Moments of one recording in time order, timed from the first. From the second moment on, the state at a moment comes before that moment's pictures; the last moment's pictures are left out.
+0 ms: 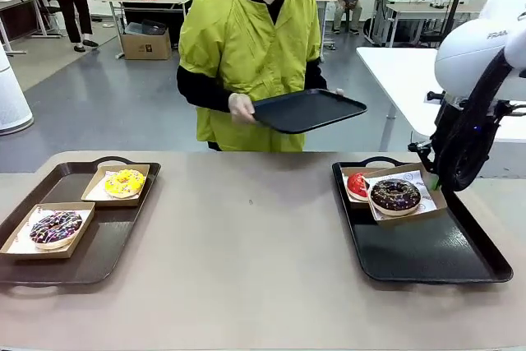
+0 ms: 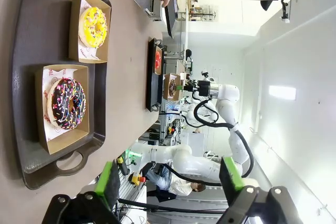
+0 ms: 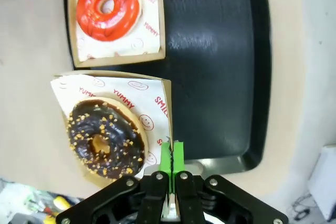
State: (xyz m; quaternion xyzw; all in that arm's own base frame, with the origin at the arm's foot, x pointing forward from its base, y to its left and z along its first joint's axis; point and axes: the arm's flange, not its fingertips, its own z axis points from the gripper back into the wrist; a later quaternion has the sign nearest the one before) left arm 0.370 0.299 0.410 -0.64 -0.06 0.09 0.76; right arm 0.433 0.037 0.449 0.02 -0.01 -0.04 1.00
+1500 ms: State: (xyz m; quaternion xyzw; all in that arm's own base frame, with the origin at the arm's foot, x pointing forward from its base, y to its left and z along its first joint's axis) left arm 0.369 0.299 0.410 -0.64 -0.06 0.09 0.76; right arm 0.414 0.033 0.402 -0.02 0.00 -0.01 1.00
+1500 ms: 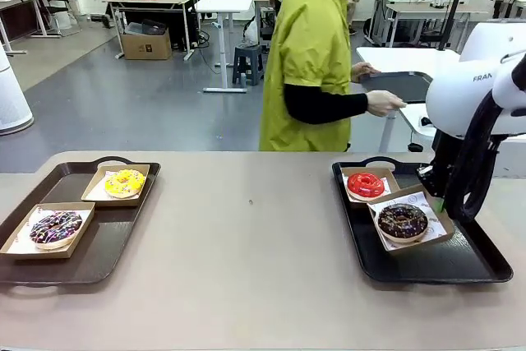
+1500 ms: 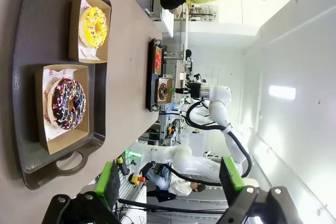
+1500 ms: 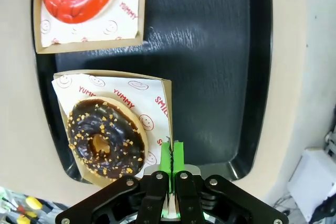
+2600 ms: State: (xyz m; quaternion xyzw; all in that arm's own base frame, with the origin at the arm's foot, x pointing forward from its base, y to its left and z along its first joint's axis) left arm 0.369 0.299 0.409 -0.64 -0.06 0.09 0.76; right arm 0.407 0.014 0.387 -0.02 0.00 -0.04 1.00
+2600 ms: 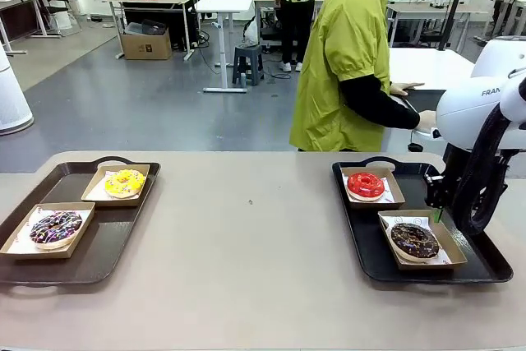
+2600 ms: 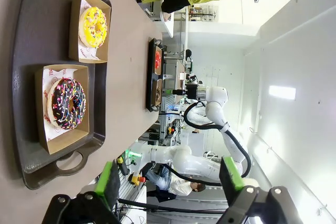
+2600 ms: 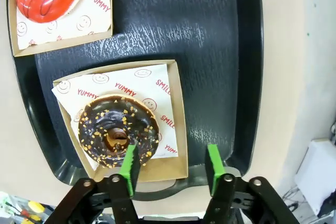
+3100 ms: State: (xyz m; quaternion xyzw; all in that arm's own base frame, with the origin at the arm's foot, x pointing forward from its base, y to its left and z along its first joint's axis) left arm 0.369 0.299 0.409 -0.64 -0.06 0.09 0.76; right arm 0.406 0.014 0.386 -0.01 0.01 -0.03 1.00
